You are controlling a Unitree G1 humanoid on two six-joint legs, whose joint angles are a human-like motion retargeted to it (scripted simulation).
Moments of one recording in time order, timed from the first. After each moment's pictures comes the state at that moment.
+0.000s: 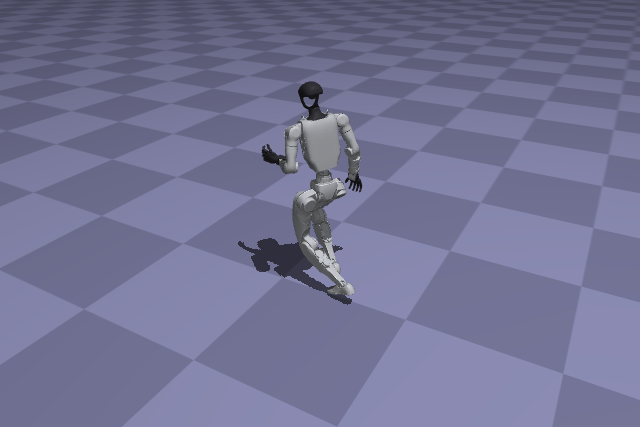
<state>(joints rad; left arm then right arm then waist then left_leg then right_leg) 0.12 0.30 -0.23 -0.03 -0.14 -0.42 0.80 0.17 -0.23 0.35 1.02 -0.24 -0.11 -0.55 -0.18 -0.13 0.11 -0.10 -0.07 0.21 1.11 -0.67 0.03 -0.68 -0.03 -0.05 1.28 -0.55 0.05</state>
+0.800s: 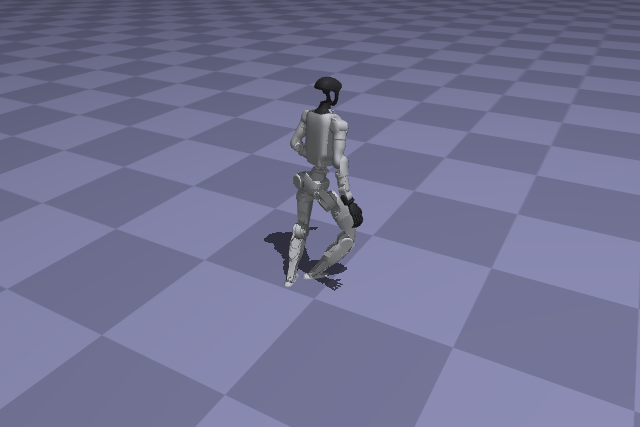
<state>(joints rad) 0.26 0.36 -0.22 0.25 0.03 -0.39 0.66 0.11 -0.28 0.18 1.31 -0.19 -0.11 -0.36 -0.10 -0.32 -0.01 0.05 -0.24 0.58 0.35 -0.62 0.05 -0.56 -0.37 -0.26 1.15 -0.82 0.02</state>
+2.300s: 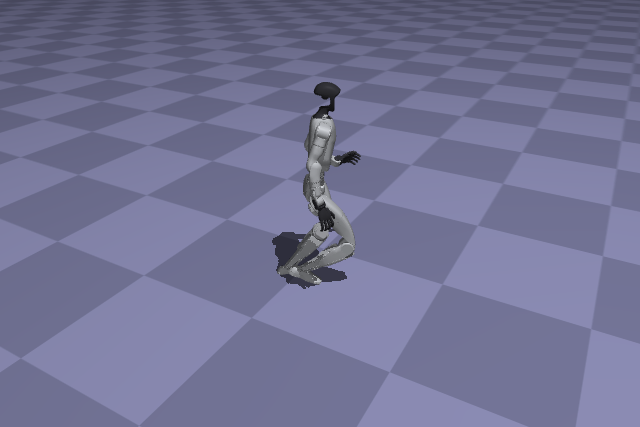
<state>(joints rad) 0.28 0.32 -0.01 0.29 0.06 -0.34 0.77 0.23 -0.21 0.32 1.10 -0.25 -0.17 -0.27 -0.12 -0.26 -0.08 -0.33 -0.28 0.23 0.92 -0.80 0.16 -0.77 -0.20 0.07 1.64 -0.67 0.05</state>
